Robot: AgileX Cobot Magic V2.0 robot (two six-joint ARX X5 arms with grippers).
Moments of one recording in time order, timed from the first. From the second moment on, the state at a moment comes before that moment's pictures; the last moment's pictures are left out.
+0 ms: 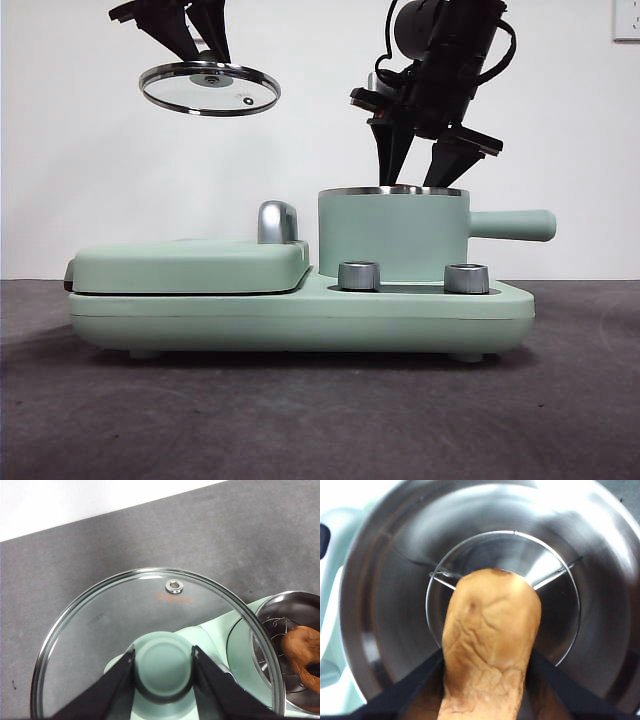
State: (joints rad) left arm -0.30 2.08 2.53 -1.20 0.14 0.04; right arm 0.37 2.09 2.06 -1.17 -0.24 0.13
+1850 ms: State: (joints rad) left arm -0.55 2.08 2.53 -1.20 0.14 0.03; right arm 0.50 0.77 1.07 -0.91 -0.11 0.16
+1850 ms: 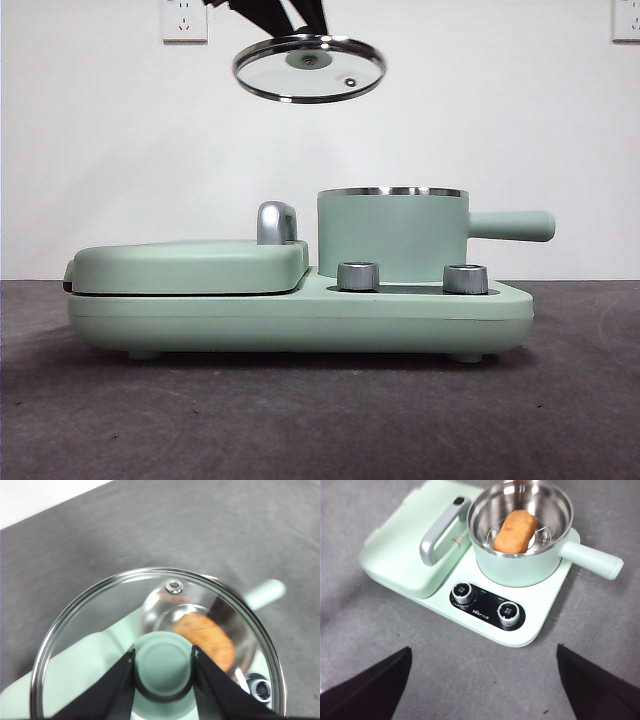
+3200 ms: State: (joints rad) left arm -0.64 2.33 2.53 -1.07 0.18 0.14; right arm 0.50 0.41 0.79 -0.88 -0.08 0.30
